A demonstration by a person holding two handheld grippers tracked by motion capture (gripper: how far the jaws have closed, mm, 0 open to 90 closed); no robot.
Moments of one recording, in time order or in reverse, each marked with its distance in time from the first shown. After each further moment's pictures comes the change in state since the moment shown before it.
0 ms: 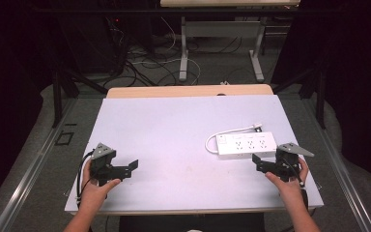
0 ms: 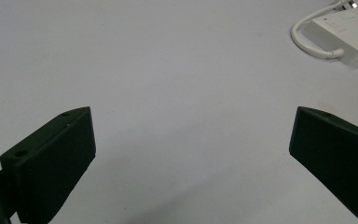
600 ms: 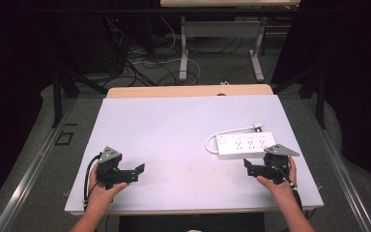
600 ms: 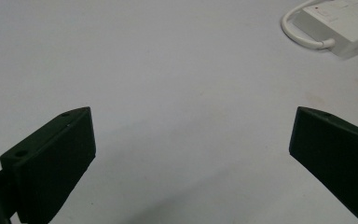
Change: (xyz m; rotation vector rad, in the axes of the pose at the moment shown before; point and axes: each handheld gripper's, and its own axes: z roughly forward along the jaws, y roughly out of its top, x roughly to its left) left arm -0.018 -0.005 0.007 0.009 0.005 0.001; right arm 0.024 -0.003 0.009 0.063 0.014 -0.122
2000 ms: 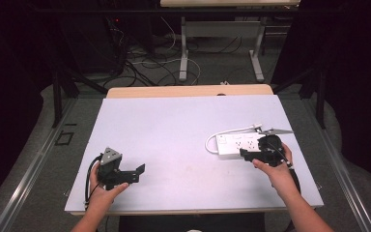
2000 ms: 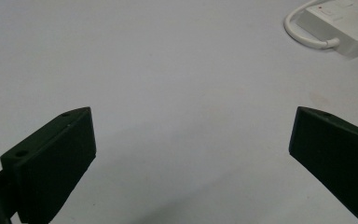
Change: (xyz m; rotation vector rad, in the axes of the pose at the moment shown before) left arm -0.003 -0.001 -0.001 -0.003 0.022 0.016; right arm 0.003 0.052 0.008 0.169 0.078 0.089
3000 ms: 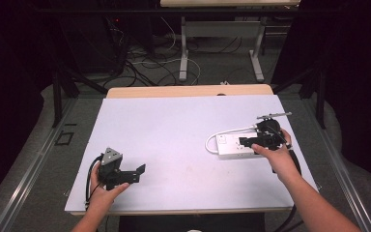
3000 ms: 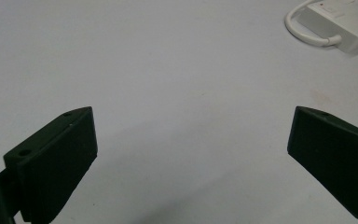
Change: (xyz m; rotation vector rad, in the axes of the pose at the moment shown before) left arm -0.001 0.000 0.001 0.005 0.006 0.013; right arm -0.003 0.044 -0.001 0.067 0.003 0.013
